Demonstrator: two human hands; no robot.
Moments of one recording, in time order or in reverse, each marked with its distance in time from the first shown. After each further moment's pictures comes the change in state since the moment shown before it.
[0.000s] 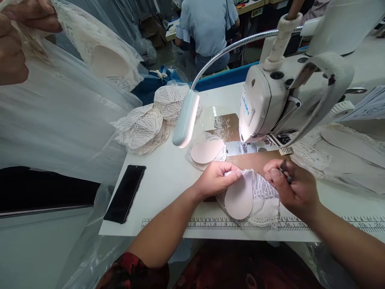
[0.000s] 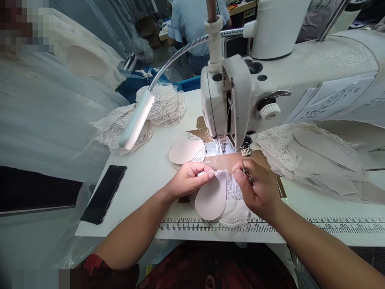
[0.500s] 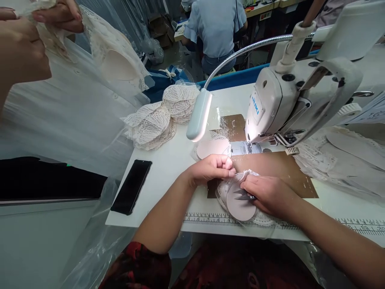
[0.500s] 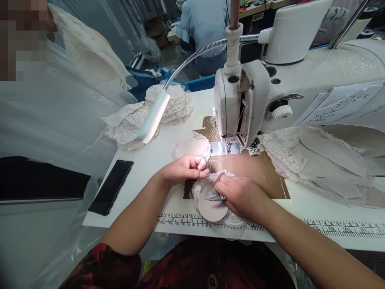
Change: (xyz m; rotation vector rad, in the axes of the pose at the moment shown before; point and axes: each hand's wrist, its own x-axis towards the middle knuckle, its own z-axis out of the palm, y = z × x) left_hand -0.001 0.014 -0.033 -0.352 -0.287 -0.141; right_hand -0.002 0.003 0.023 -0.253 -0.550 -0.470
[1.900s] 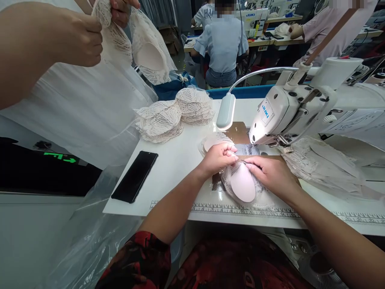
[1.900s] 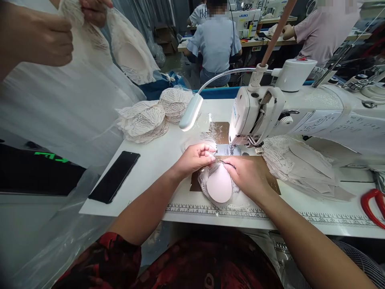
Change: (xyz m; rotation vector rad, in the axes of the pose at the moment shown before) left_hand 0.002 -0.012 0.004 0.285 0.420 0.333; right_hand 0.033 -0.017 -0.035 0.003 0.029 0.578
